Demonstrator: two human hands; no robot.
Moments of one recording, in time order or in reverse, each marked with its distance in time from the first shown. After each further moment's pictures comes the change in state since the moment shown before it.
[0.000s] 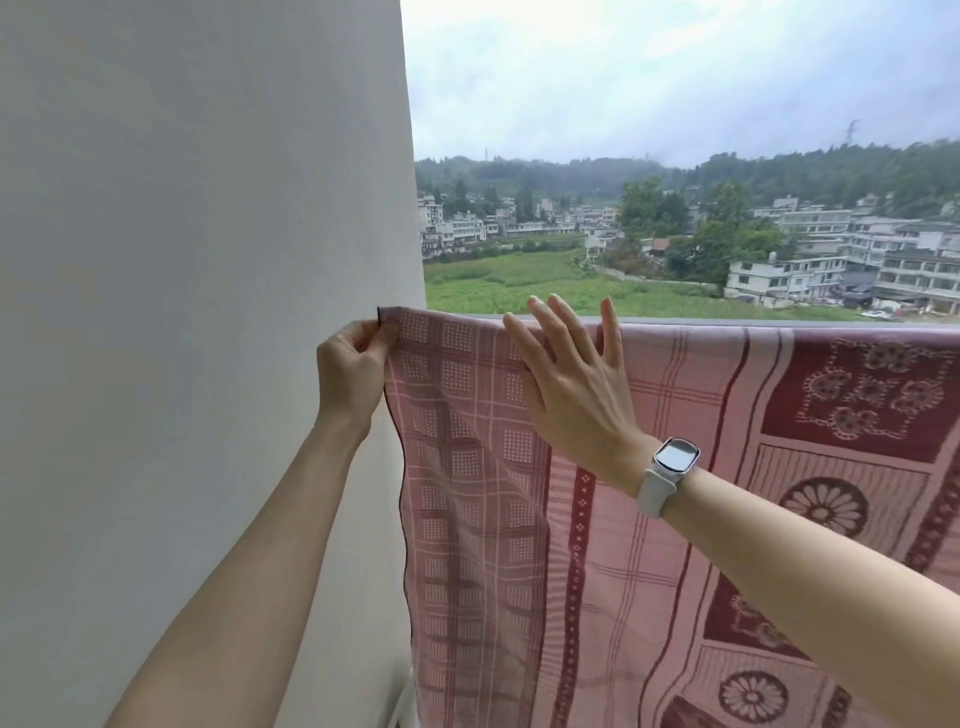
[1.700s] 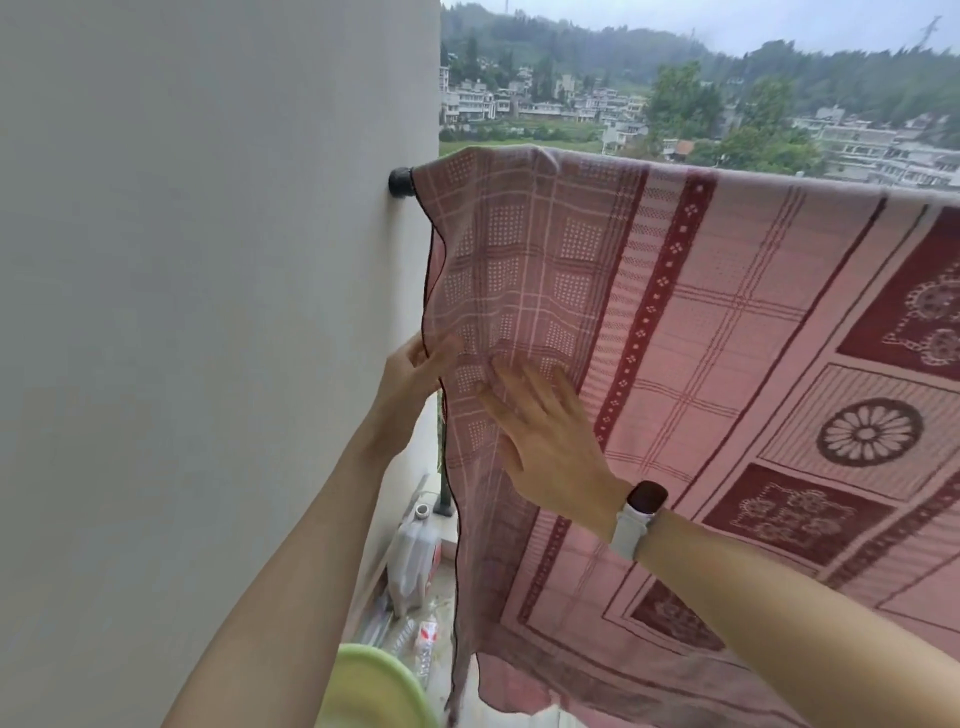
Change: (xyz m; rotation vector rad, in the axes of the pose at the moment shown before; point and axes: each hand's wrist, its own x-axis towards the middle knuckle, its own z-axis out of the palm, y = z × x) left_hand -0.094 -0.111 -0.021 -0.192 -0.435 -0.347; right_hand -0.119 -0.066 0.080 0.101 -0.478 -0.095
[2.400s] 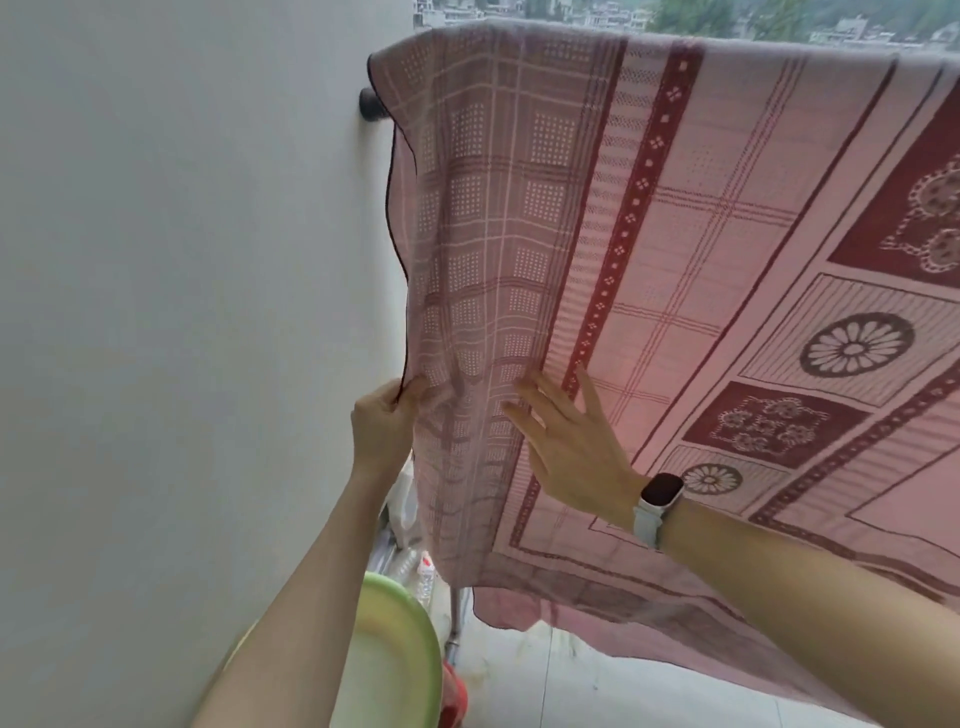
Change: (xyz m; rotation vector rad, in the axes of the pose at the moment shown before) left_hand -0.072 -0.084 0.007 0.340 0.417 -0.101; right_hand -0.081 0.018 0.035 -0.188 -0.155 -0.045
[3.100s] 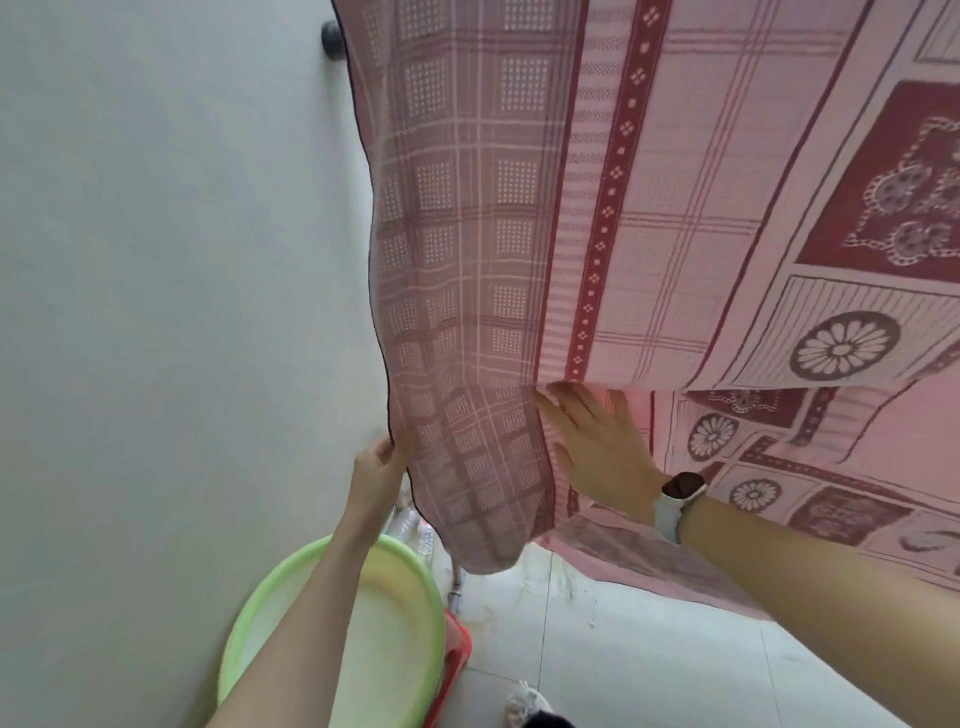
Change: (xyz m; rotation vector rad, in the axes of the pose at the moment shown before) left_hand -0.067 -0.072 -0.009 -0.030 -0.198 -0.316; right_hand -0.060 -0.001 0.032 0.066 -0.099 0.155
